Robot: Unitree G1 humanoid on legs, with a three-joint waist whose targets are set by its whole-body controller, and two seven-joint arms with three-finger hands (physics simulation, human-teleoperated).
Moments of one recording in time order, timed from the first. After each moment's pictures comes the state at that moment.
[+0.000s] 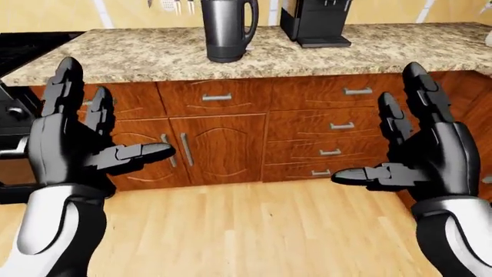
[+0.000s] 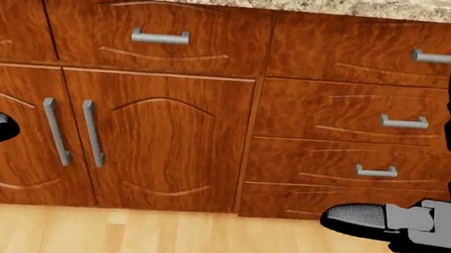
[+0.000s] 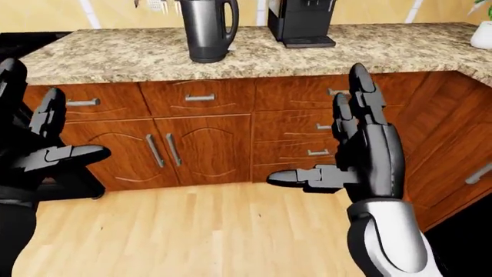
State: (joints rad) left arm -0.29 0.32 0.44 -0.85 -0.61 0.89 0.30; right arm -0.20 -0.32 -0.31 -1.03 0.56 0.97 -0.30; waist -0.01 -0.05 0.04
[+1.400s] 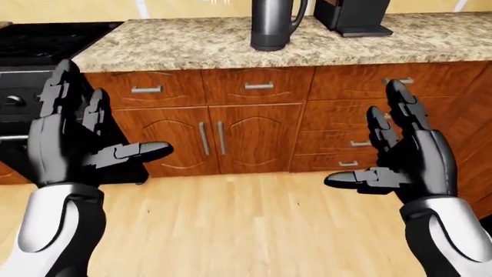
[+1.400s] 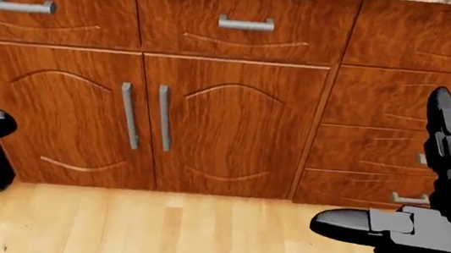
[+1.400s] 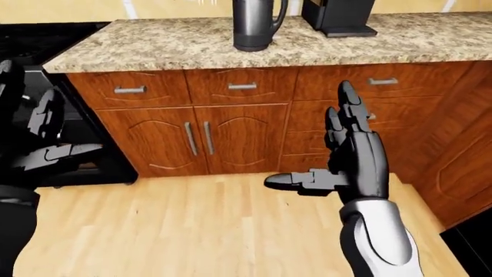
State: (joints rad) left arm -0.28 0.32 0.44 -0.83 -0.60 0.87 0.31; right arm -0.21 -0.15 -0.29 -1.02 0.28 1.07 -0.08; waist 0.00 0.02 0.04
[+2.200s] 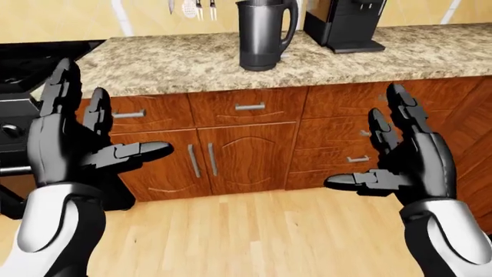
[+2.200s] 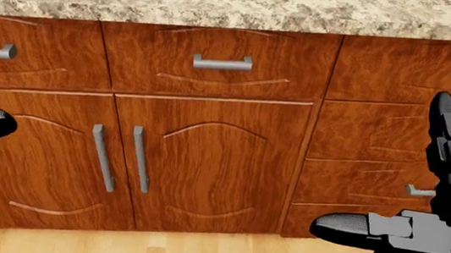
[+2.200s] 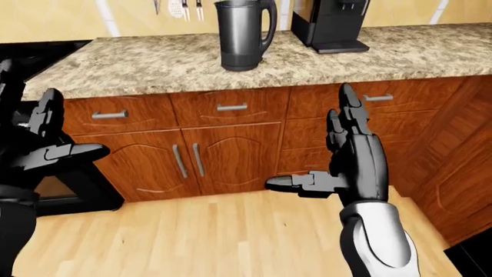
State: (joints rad) left arm -0.29 0.33 0.44 -0.83 -0.61 0.87 0.31; right arm -0.19 -0.14 -0.28 -1.02 0.22 1.06 -0.05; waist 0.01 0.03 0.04
